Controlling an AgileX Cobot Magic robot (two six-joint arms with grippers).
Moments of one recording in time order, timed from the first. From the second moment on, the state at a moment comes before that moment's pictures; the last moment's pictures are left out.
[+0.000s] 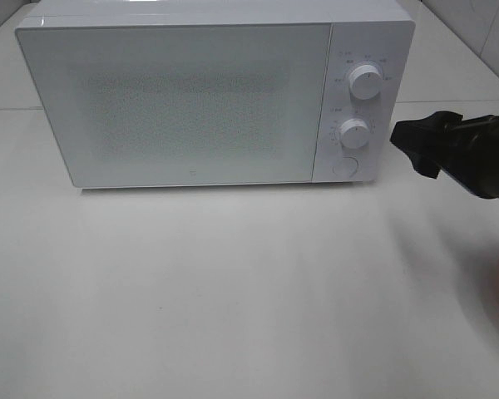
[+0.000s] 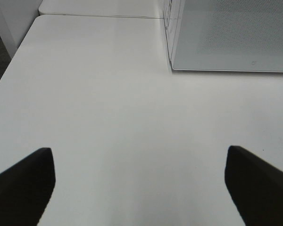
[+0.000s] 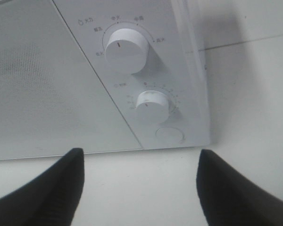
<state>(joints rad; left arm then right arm) 0.01 0.00 -0.52 -0.05 1.09 0.00 0.29 1.28 -0.36 -0.08 -0.53 0.45</state>
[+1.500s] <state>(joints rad) 0.01 0.00 -0.52 -0.05 1.09 0.00 0.40 1.67 -0.28 0.16 -1.12 1.50</state>
